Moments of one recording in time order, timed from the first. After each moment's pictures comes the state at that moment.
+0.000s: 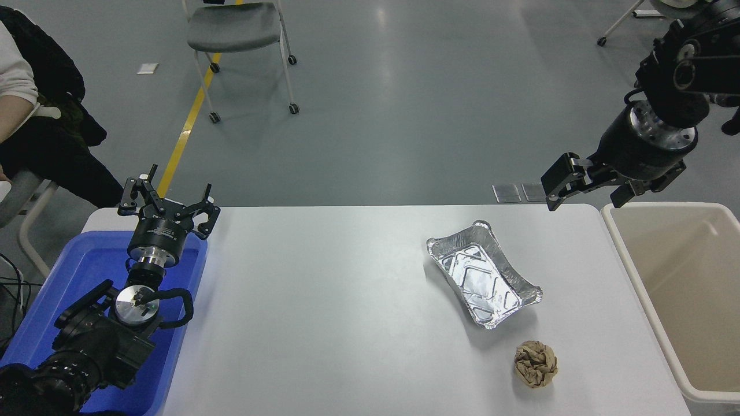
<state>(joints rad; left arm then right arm) -0.66 0.17 -0.94 -0.29 -0.25 -0.68 -0.31 2.15 -0.38 -1.25 1.24 -0.31 0.79 0.02</state>
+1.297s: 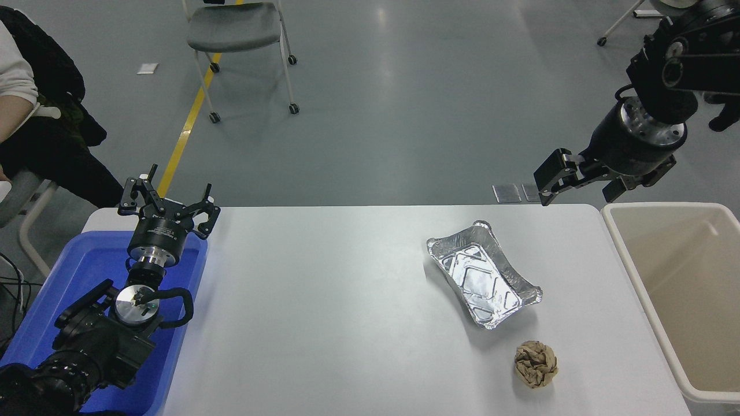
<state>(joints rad) -0.66 0.17 -0.94 -0.29 -0.25 -0.67 -0.31 2.11 -0.36 -1.23 1.18 -0.31 0.79 0.02</state>
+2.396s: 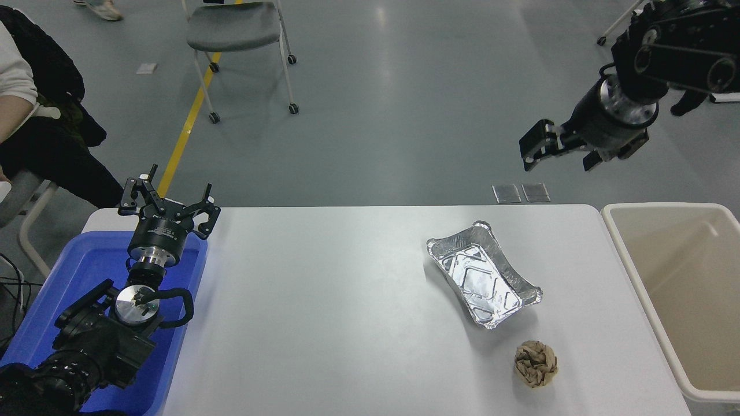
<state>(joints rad) -0.66 0.17 -0.94 -0.29 -0.25 -0.68 -0.31 1.85 -0.24 -1.12 0.86 -0.29 0.77 0.02</state>
